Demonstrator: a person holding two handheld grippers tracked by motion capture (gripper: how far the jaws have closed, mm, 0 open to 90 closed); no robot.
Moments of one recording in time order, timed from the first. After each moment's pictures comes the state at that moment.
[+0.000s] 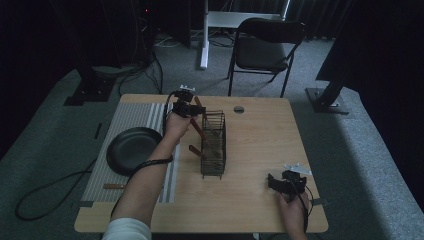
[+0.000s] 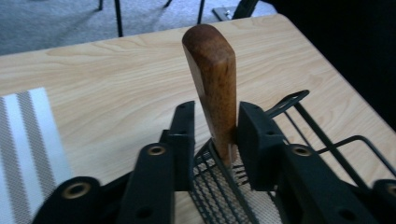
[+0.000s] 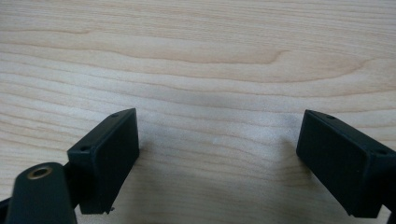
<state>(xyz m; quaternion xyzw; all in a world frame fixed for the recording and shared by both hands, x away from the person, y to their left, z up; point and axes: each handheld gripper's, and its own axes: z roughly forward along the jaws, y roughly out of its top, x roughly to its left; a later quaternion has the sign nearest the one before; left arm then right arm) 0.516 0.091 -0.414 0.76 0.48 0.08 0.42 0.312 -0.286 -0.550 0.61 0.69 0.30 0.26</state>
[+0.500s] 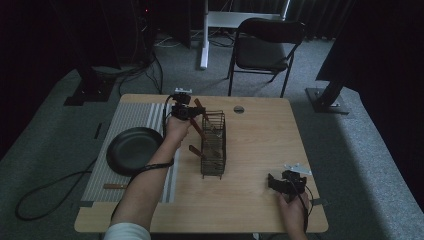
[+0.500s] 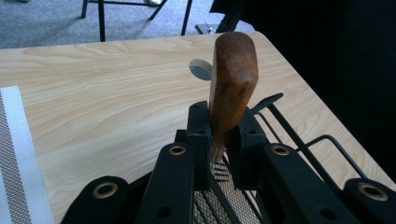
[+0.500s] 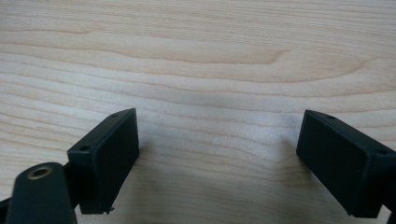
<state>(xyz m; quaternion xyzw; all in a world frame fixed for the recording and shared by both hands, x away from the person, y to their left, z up) 0.505 0.097 -0.417 0.74 0.48 0.07 0.46 0.312 -0.287 -0.550 0.61 0.69 0.30 0.26</state>
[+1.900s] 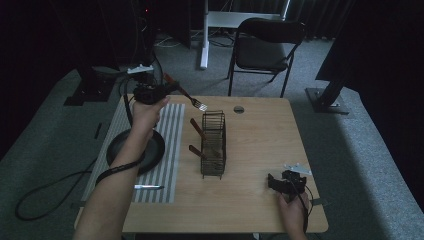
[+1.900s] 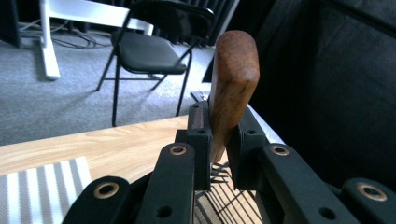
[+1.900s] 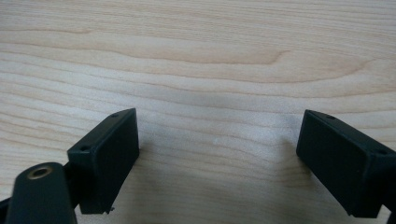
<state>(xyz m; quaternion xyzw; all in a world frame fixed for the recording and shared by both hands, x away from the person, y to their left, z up) 0.453 0.183 -0.305 0.67 0.46 0.13 0.56 0.312 -0.286 -0.550 0.61 0.69 0.30 0.26</state>
